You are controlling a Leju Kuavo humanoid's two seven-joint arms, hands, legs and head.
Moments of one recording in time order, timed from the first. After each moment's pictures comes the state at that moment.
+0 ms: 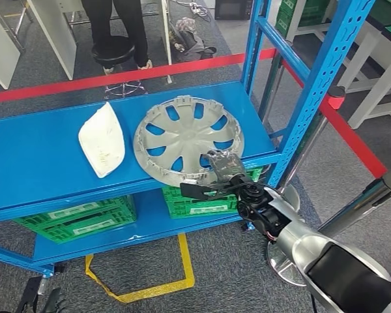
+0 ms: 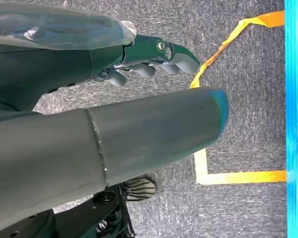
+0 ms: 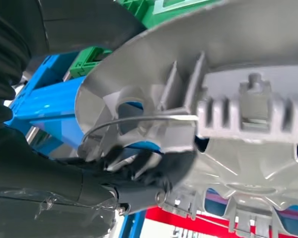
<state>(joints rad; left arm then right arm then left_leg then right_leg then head) -0.27 0.19 -0.30 -0.24 0.45 -0.08 -0.14 -0.64 -0.11 0.71 -0.72 1.03 -0.13 0.04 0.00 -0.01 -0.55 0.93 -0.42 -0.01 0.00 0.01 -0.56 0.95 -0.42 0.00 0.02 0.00</state>
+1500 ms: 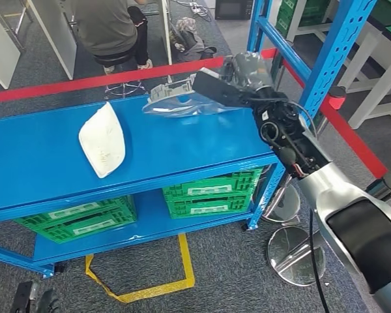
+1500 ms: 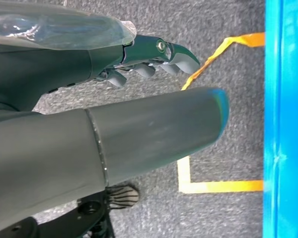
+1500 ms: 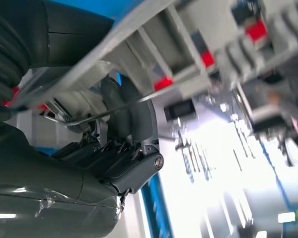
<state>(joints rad) -0.25 0.21 -0.30 -0.24 0.49 -0.05 -0.24 -0.93 -0.25 0.56 -1.02 0.76 -0.08 0.08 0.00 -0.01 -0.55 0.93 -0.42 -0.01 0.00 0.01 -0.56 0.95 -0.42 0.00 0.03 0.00</state>
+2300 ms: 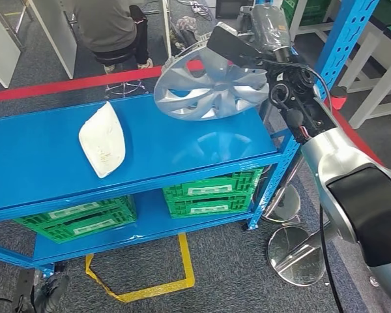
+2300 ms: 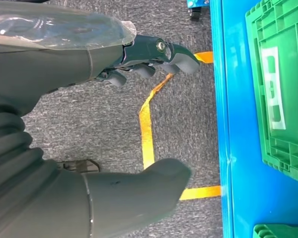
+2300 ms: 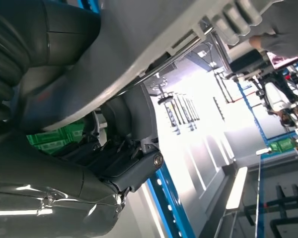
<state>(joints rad) -0.31 0.17 -0.30 -0.24 0.45 0.04 -0.35 -1.15 -0.22 0.50 -0.72 0.75 -0.25 -0.16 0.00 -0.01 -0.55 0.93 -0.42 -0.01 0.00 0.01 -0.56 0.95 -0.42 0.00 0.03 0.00</state>
